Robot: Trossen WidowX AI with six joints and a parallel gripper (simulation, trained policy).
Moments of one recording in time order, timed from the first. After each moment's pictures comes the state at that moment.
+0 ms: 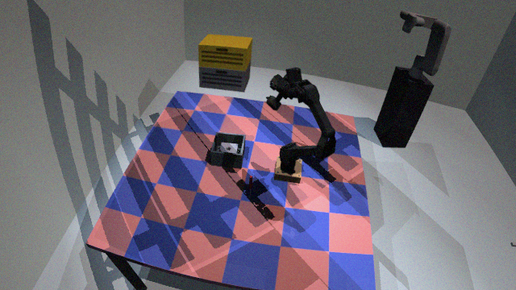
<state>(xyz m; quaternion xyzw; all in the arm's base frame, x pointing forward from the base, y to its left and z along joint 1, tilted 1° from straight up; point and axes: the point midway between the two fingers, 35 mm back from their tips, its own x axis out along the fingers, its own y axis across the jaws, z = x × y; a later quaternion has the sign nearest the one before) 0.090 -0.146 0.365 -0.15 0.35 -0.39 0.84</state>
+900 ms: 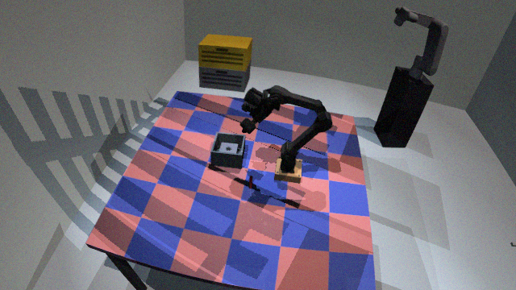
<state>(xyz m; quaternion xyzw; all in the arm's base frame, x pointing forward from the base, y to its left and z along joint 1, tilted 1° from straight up) 0.197 -0.062 0.234 0.14 0.48 -0.26 0.82</state>
